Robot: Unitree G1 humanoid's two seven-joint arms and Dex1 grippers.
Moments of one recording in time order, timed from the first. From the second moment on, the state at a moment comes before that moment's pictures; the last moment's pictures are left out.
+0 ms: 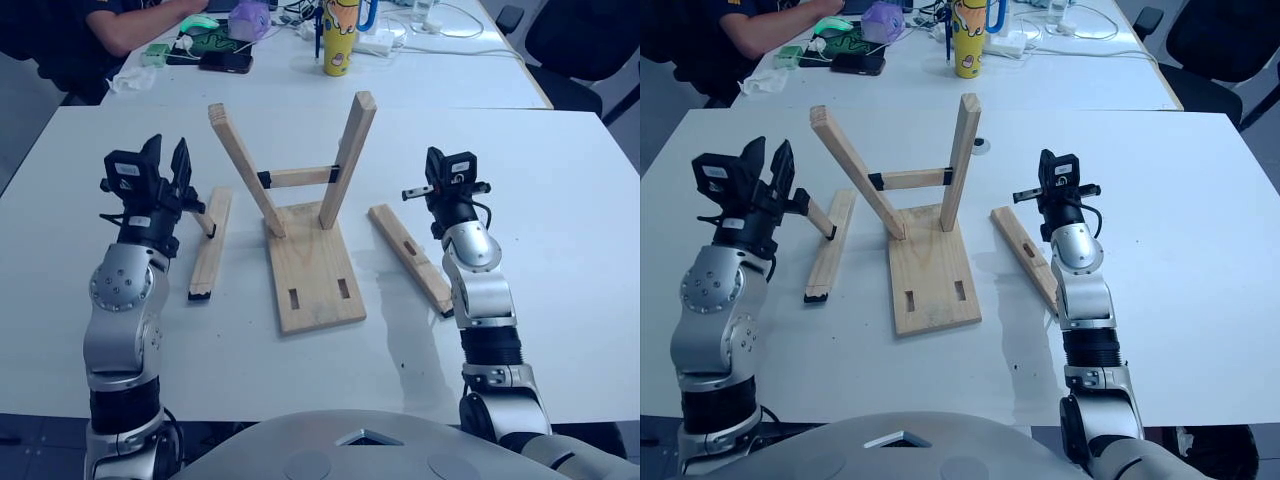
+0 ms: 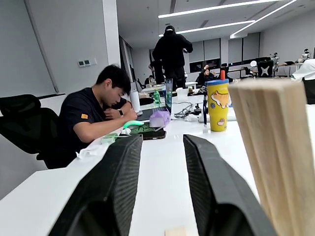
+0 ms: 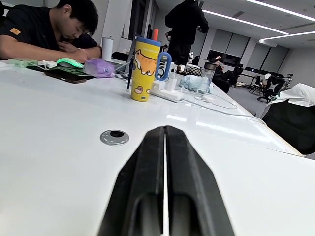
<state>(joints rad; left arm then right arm) -0.07 0.31 0.18 -0.54 -0.20 0.40 -0.08 -0.25 -0.19 -0.03 0.04 -0.03 0.11 0.09</state>
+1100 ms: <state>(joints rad) -0.17 0.30 0.20 -0.25 -0.25 0.41 -0.12 -0.26 -0.16 -0.03 -0.01 -0.03 0.14 0.08</state>
